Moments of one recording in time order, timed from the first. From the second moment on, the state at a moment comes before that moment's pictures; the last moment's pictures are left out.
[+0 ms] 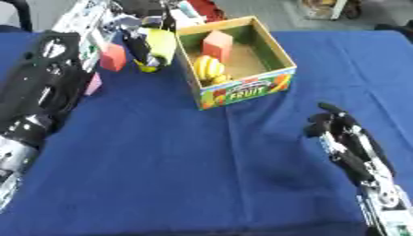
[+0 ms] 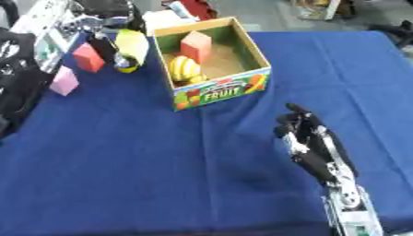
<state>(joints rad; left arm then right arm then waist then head) -1.07 0.38 -0.24 -1.05 -1.08 -0.31 -0.50 -0.22 -0.07 0.05 -1.52 0.03 -0.26 0.26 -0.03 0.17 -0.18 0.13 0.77</state>
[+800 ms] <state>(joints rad) -1.07 0.15 -0.19 -0.86 -1.41 -0.23 -0.29 -0.23 -0.05 0.07 -1.52 0.03 -0.26 0.28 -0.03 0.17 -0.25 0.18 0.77</state>
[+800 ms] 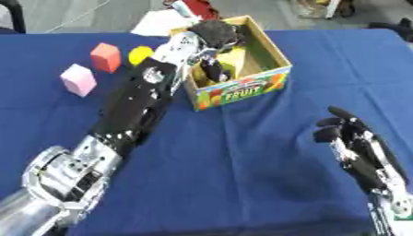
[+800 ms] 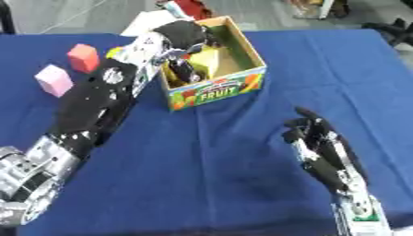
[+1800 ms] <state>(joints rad) -0.93 0.63 -0.17 -1.20 -1.00 -0.21 -0.55 -0.22 -0.07 0.04 -1.52 0.03 -0.26 0.26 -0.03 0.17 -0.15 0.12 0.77</state>
